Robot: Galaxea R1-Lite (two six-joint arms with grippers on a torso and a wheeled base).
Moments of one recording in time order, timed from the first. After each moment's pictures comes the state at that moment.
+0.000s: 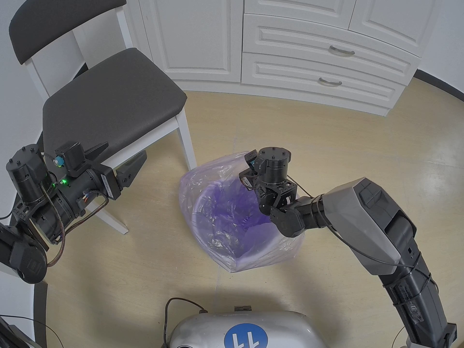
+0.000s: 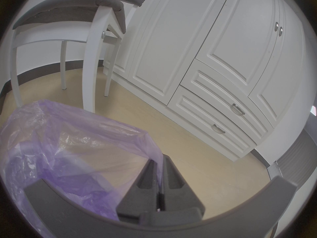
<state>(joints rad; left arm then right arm) -0.23 1.62 -0.49 -1.22 -0.17 0.01 0.59 2.65 -1.88 -0.77 -0.55 -0.53</state>
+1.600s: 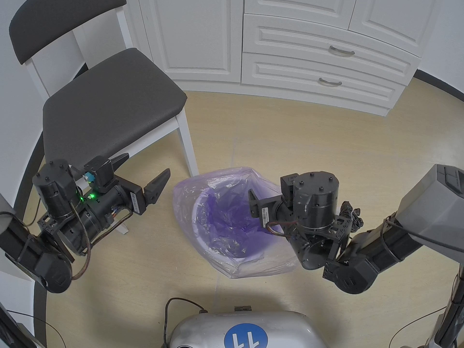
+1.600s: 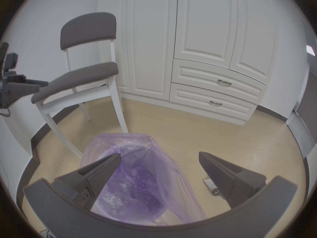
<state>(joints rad) -0.33 1.77 -0.47 -1.34 -0.08 0.12 0.77 2.09 -0.92 -1.03 -0.61 -0.05</state>
